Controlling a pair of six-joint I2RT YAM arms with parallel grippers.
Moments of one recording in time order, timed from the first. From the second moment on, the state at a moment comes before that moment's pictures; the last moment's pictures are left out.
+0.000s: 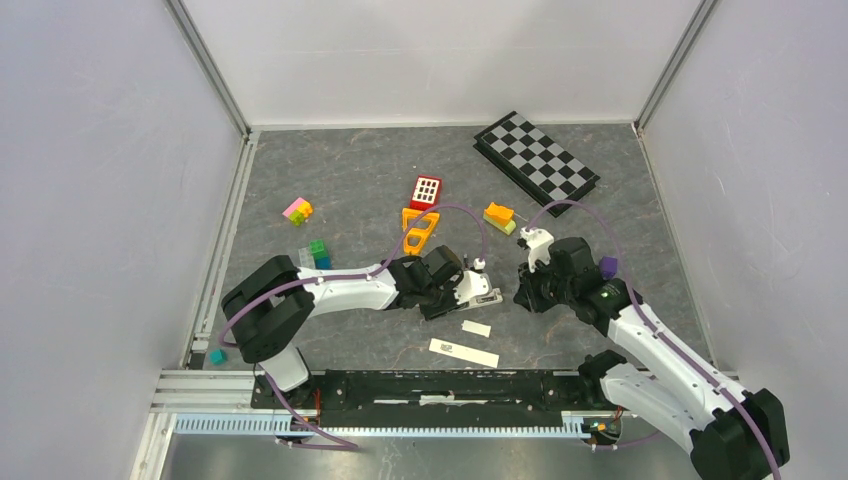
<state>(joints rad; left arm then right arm) -1.01 1.66 0.90 -0.26 0.09 0.33 0.48 0.86 0.54 -0.51 -0.22 0.08</state>
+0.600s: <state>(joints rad) -1.01 1.66 0.91 -0.27 0.08 0.33 0.48 0.88 0.54 -0.52 -0.26 0.08</state>
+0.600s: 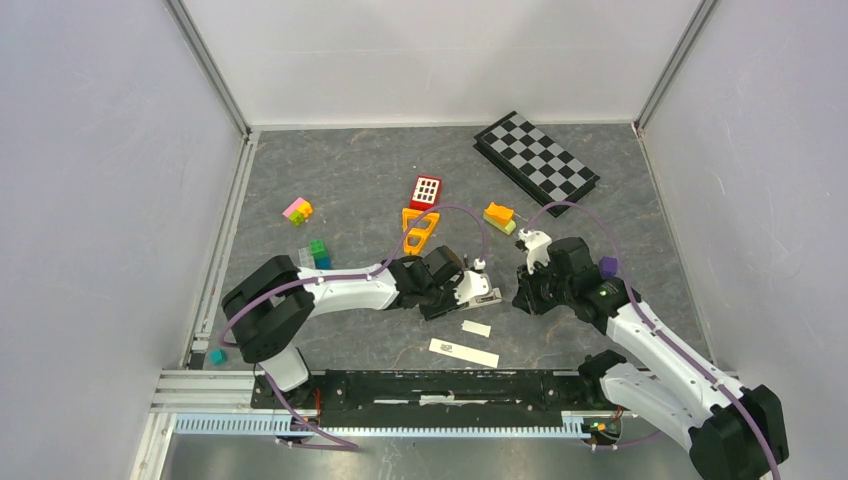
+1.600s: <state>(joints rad) -1.01 1.67 0.92 -0.29 0.08 0.33 0.48 0.87 0.54 -0.51 -0.22 0.12</state>
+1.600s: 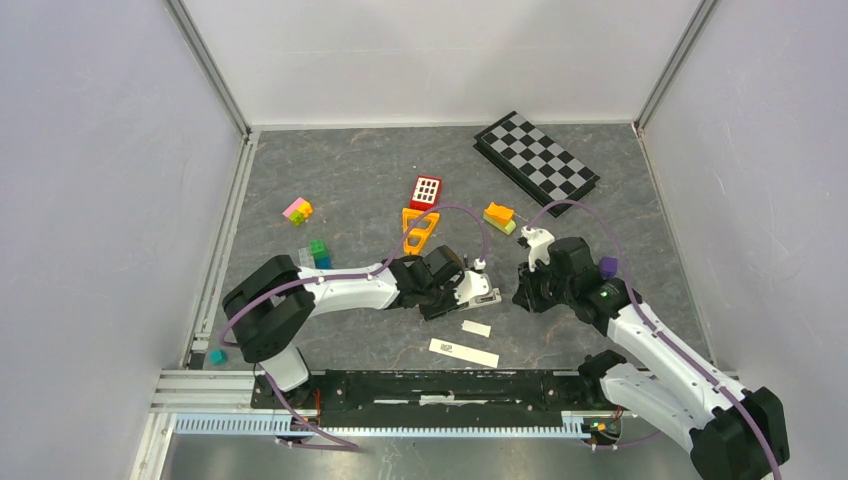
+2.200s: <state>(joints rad) -1.01 1.67 0.93 -0.30 0.08 0.33 0.48 0.88 0.54 -0.51 -0.26 0.12</state>
